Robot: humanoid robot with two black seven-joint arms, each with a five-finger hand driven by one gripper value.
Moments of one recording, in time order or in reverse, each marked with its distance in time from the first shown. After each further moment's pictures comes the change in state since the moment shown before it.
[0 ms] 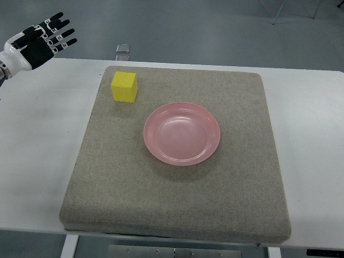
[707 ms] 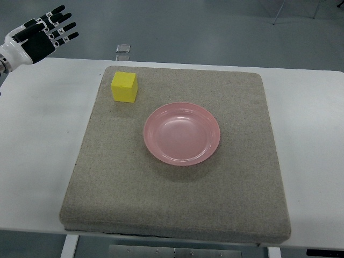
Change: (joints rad) left arm -0.047 0.000 0.005 0.000 0.099 0.000 -0.023; right arm 0.000 0.000 0.000 0.000 0.000 0.000 0.000
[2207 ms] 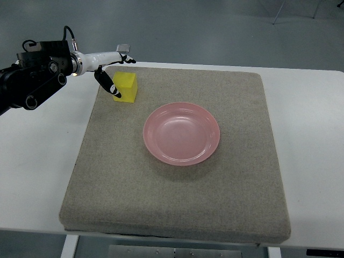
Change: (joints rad) left arm -0.157 -0.266 0.201 -0.034 1.702 0.331 -0.197; right arm 0.000 0.000 0.000 0.001 0.000 0.000 0.000
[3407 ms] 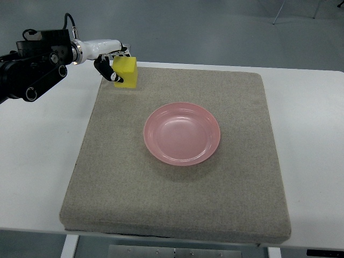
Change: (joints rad) left arm -0.079 0.063 0.022 -0.104 0.009 0.043 -0.016; right arm 0.000 0.000 0.000 0.000 0.000 0.000 0.000
